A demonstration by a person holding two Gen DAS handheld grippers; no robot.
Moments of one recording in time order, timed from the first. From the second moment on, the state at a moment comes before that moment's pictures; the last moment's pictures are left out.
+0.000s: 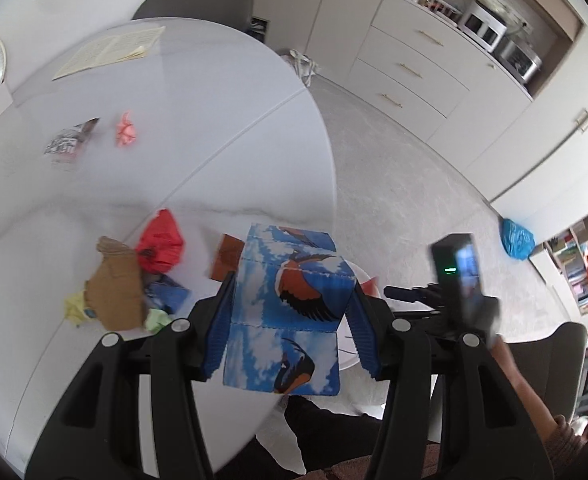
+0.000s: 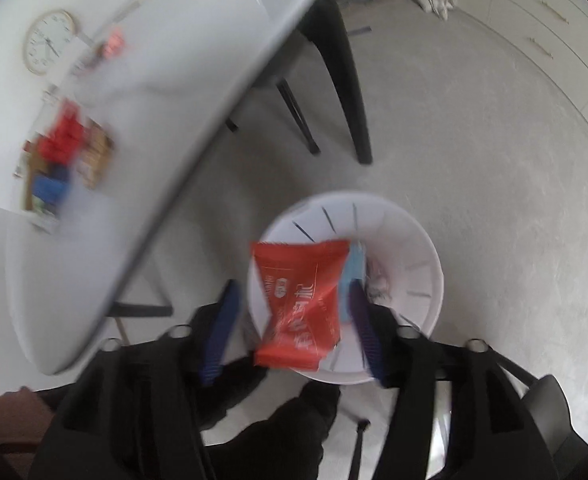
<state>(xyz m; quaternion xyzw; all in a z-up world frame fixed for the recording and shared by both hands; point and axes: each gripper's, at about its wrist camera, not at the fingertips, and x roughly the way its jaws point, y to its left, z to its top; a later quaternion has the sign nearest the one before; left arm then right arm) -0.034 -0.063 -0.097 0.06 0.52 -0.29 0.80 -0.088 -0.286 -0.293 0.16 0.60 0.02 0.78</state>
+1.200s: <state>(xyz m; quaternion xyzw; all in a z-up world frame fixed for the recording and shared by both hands) -0.062 -0.052 -0.076 0.03 0.49 -0.15 0.86 -0.175 -0.390 -0.120 0.25 0.45 -0.05 0.86</state>
